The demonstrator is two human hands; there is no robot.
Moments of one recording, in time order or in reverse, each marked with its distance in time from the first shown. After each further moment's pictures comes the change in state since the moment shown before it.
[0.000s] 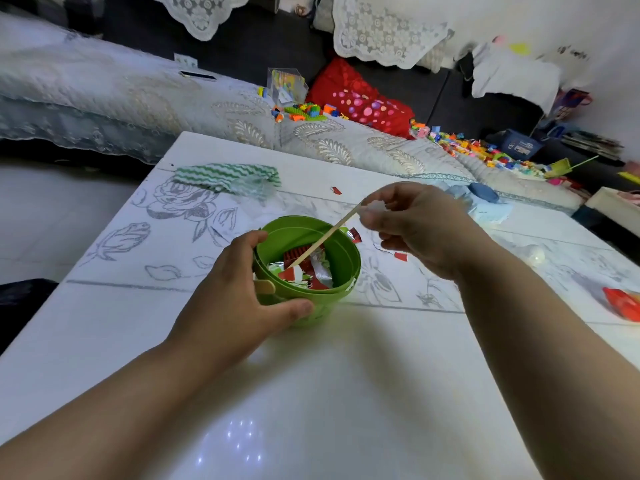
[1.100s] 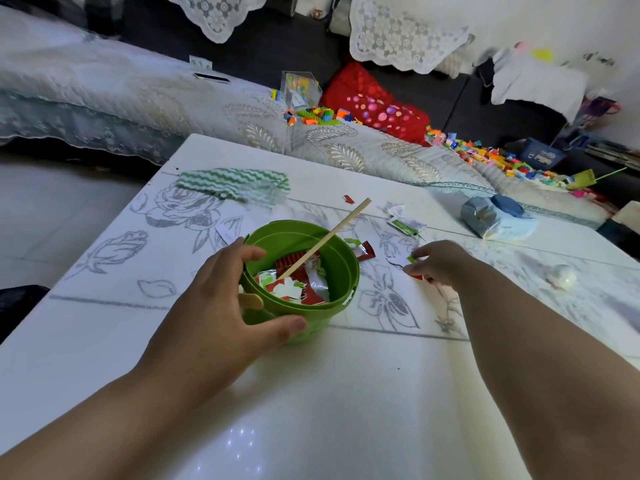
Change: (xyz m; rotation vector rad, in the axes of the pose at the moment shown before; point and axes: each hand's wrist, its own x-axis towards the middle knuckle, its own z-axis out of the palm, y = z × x) left_hand 0.008 0.000 -0.010 -0.002 0.025 -0.025; right_hand 0.116 0.134 -0.038 -0.592 0.086 0.357
